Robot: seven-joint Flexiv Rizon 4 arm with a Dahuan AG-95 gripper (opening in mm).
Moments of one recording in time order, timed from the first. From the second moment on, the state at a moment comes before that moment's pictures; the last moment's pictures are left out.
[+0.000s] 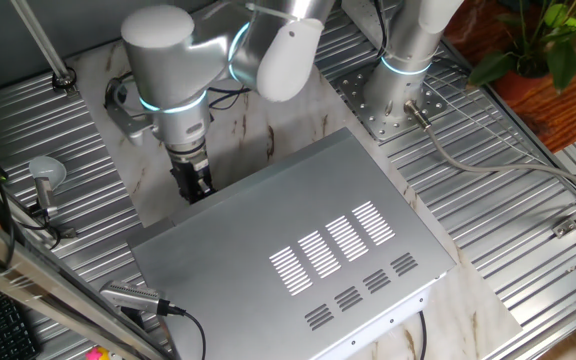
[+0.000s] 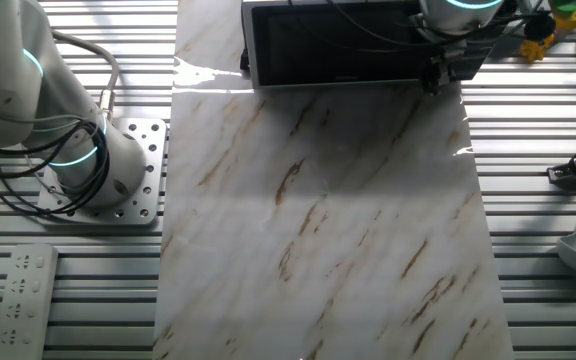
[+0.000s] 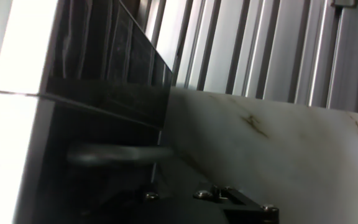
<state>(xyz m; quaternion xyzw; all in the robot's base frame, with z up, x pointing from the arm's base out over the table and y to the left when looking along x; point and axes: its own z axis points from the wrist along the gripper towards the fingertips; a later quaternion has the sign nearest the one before) 0.594 0.137 0.126 -0.10 0.99 0.10 0.06</state>
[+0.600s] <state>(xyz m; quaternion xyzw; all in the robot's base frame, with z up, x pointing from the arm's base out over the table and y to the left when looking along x) 0.606 0.142 0.137 -0.11 0.99 0.10 0.07</state>
